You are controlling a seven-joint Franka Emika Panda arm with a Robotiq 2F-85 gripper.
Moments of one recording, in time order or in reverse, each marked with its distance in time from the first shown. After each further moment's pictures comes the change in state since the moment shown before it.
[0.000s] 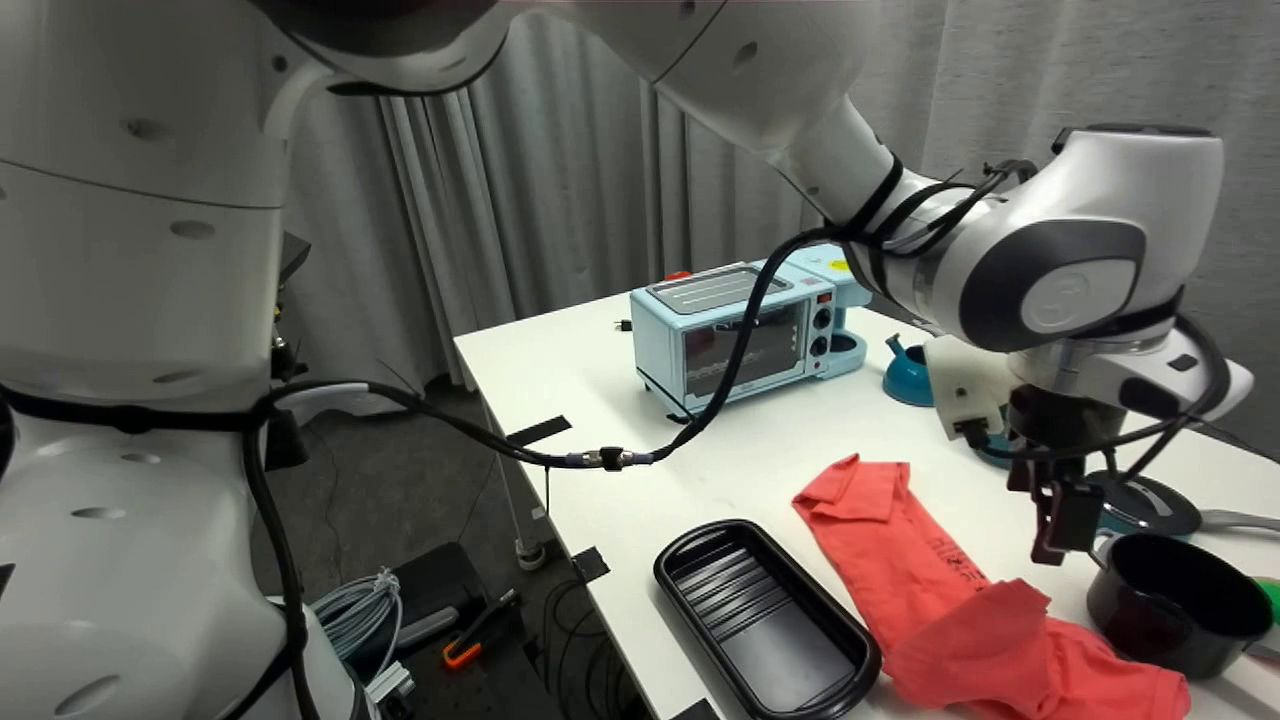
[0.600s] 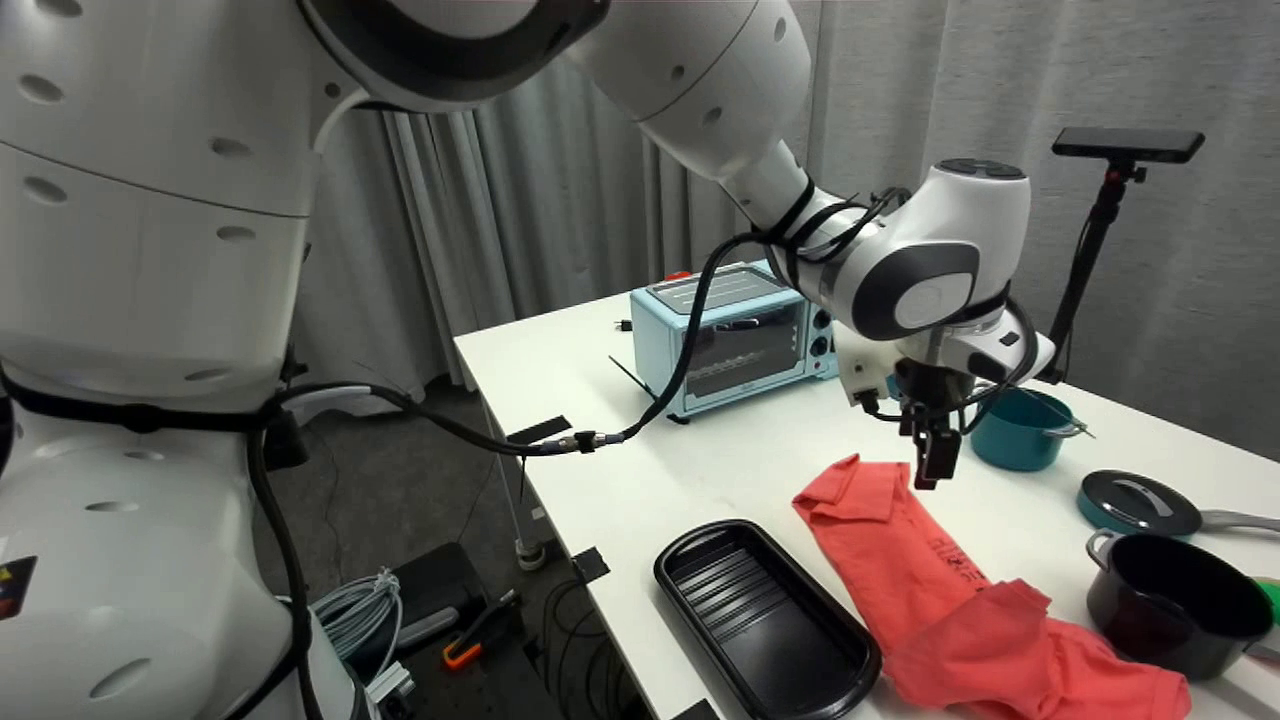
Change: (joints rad) arm 0.072 0.056 0.135 -0.001 0.079 0.102 -0.003
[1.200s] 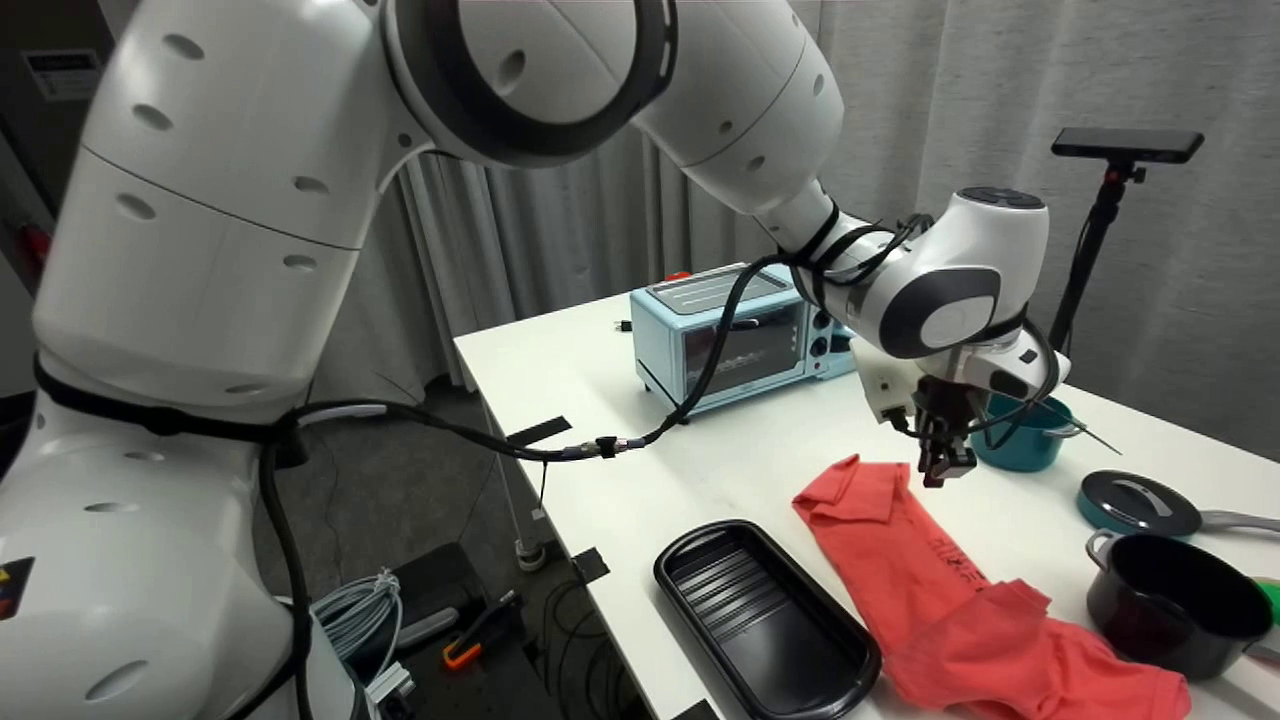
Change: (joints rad) arm -0.010 0.135 0.000 0.151 0.003 -0.032 -0.052
